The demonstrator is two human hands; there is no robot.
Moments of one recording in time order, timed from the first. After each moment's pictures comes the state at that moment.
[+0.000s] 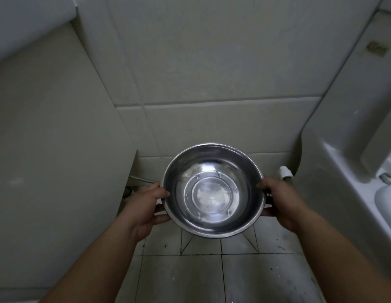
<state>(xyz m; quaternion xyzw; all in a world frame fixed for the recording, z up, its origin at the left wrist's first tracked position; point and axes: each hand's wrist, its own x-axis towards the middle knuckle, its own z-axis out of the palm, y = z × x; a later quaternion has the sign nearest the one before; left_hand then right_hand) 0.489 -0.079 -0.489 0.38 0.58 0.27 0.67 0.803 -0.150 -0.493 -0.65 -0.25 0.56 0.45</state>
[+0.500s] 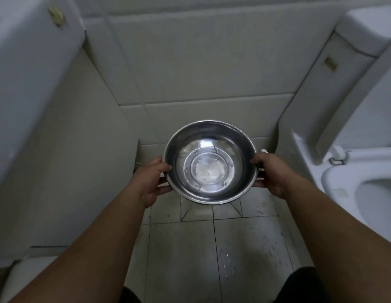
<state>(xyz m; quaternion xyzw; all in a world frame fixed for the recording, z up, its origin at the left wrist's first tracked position) 0.508 -0.088 -0.383 0.34 0.61 0.26 0.67 0.808 -0.164 -0.394 -0.68 -0.15 0.58 0.43</state>
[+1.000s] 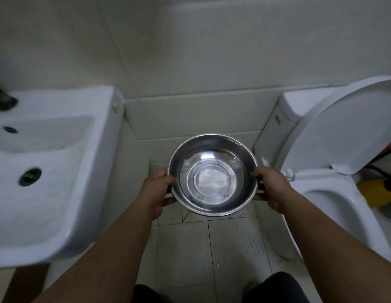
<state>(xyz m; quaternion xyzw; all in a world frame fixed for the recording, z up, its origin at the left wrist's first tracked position) 0.516 -0.148 -0.170 0.35 0.62 0.24 0.66 0.802 -0.228 -0.187 -0.71 -0.14 0.54 0.43</state>
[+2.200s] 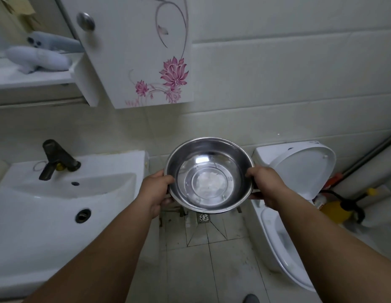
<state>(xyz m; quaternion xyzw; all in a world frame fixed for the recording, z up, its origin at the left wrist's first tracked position) 0.484 -0.144 0.119 0.40 0.60 0.27 0.64 0.755 -0.236 0.124 -0.75 -0.21 0.47 0.41</state>
